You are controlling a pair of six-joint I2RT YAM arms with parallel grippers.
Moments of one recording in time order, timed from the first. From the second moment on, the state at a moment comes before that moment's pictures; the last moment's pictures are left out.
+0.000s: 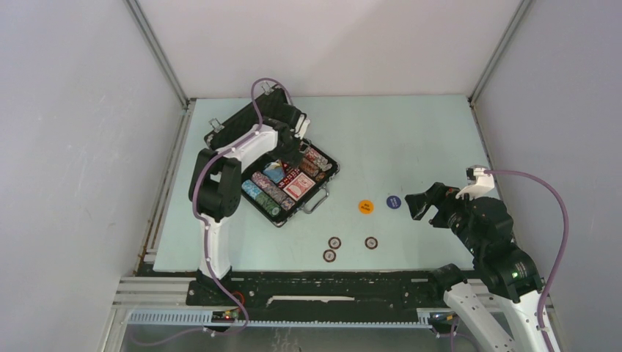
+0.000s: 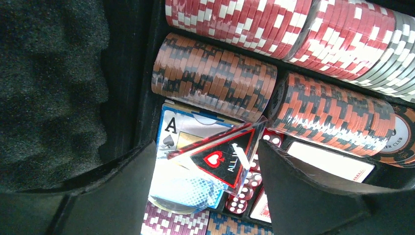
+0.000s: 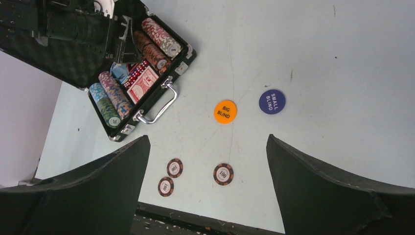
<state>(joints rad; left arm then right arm) -0.42 2.07 1.65 -0.72 -0.09 0.09 0.35 0.41 0.84 -0.79 0.04 0.51</state>
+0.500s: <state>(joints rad) -0.43 2.07 1.64 -0.72 -0.13 0.11 0.35 0.41 0.84 -0.79 0.04 0.51</state>
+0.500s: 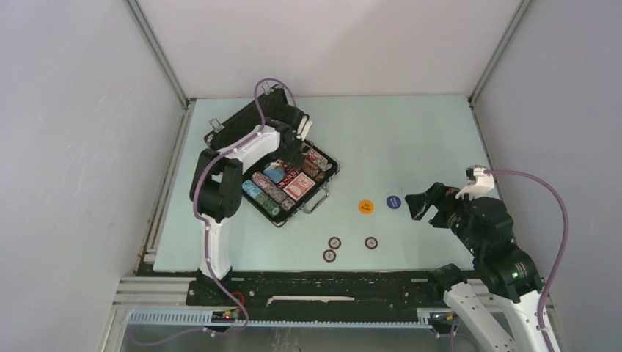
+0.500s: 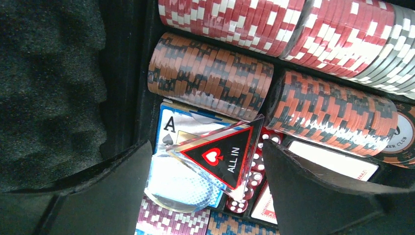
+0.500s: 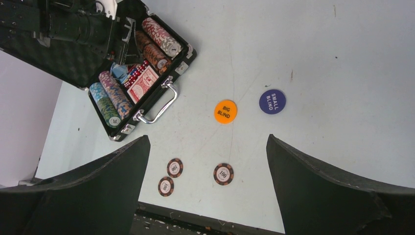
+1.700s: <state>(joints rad) -0.44 1.99 1.62 -0.75 -0.10 0.17 0.36 0.41 0.84 -0.79 0.04 0.51</state>
